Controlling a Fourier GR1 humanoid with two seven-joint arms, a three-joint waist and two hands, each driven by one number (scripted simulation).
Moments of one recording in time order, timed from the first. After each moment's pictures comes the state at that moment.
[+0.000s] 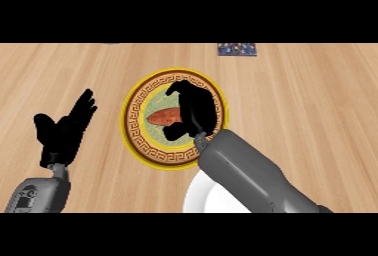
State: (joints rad) left arm -0.17 0.24 0.02 -1.41 0.07 0.04 0.16; right arm -0.83 0.00 0.67 -1.00 0.59 -0.47 0.65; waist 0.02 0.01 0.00
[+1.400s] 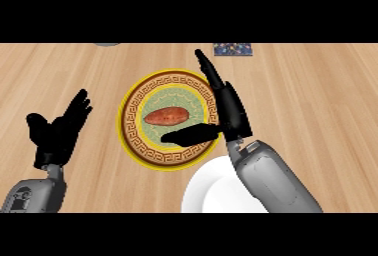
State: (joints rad) left arm -0.17 0.23 0.06 -1.43 0.05 0.02 0.19; right arm -0.59 -0.04 0.43 -1.40 0.06 -0.40 0.18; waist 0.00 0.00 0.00
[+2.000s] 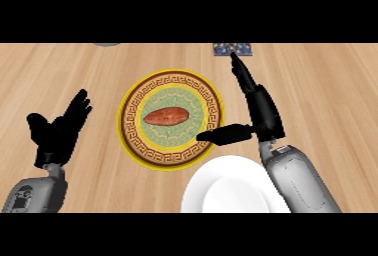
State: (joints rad) left arm -0.18 0.21 0.09 -1.40 0.03 0.00 0.17; right arm -0.46 -0.09 0.27 -1.45 0.10 -0.23 0.09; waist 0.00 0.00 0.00
